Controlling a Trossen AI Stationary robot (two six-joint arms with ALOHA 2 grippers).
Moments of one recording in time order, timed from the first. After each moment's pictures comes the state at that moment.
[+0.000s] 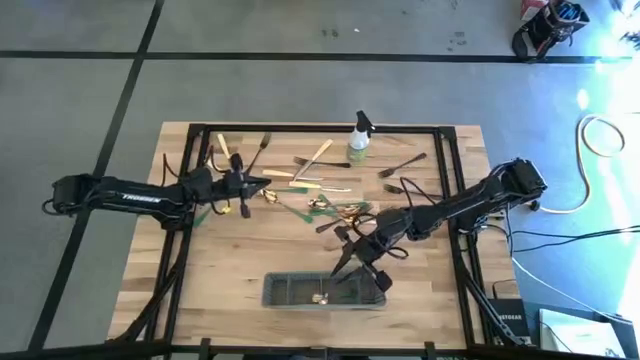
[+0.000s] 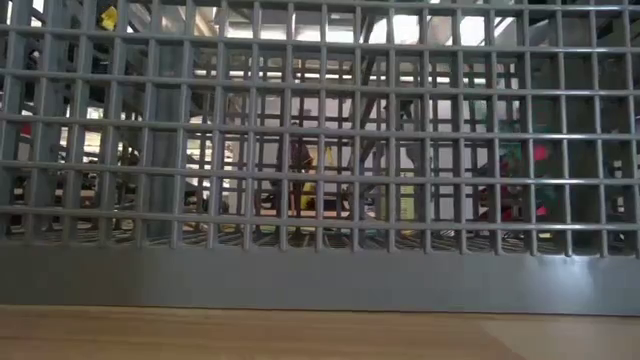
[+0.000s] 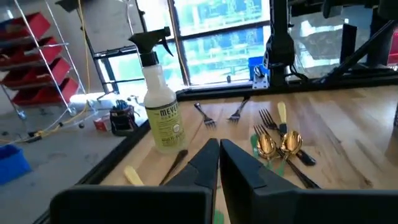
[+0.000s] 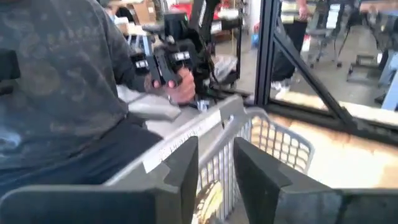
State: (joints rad) left arm 0.27 0.93 0.09 0.84 -0.01 0.20; right arm 0.30 1.51 0.80 0.56 -0.41 0.03
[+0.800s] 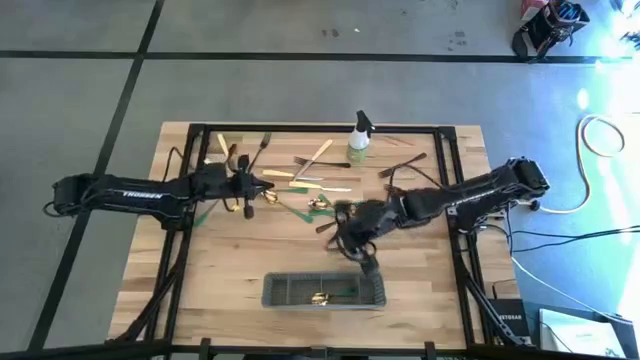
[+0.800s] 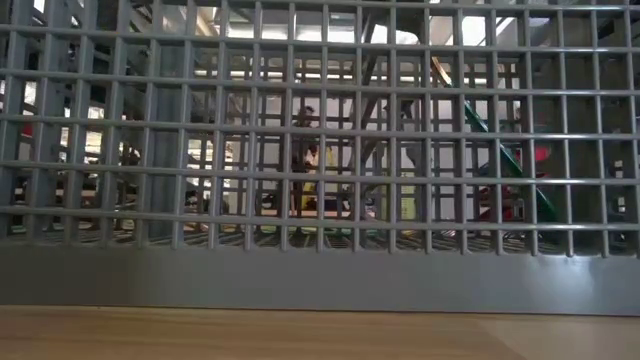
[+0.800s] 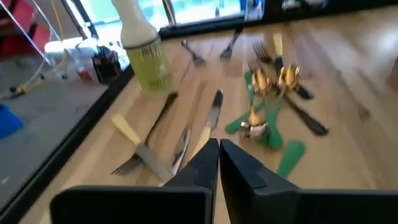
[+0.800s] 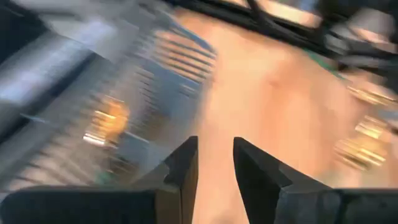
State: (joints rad) left arm 0.31 0.96 0.23 0.41 0.03 0.26; right arm 0.21 1.49 1.18 -0.33 -0.08 -0.18
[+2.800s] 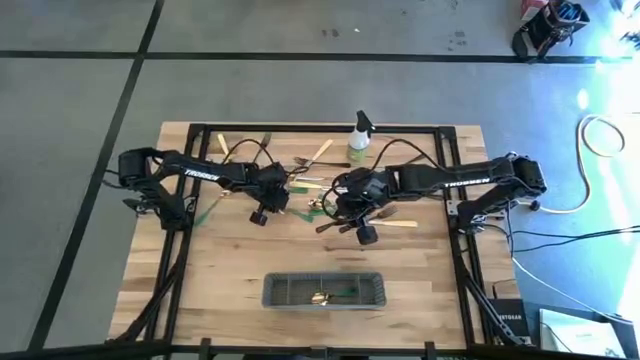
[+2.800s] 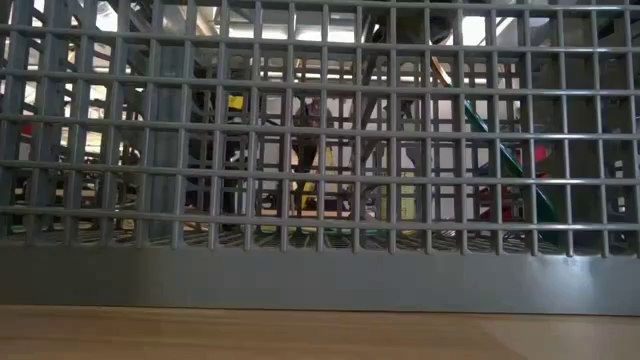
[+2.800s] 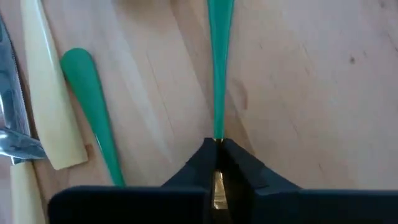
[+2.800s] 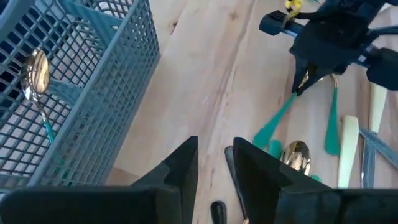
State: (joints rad) left arm 0.28 1.63 0.76 -0.30 0.09 0.69; right arm 0.03 1.50 1.20 -0.51 -0.23 -0.16
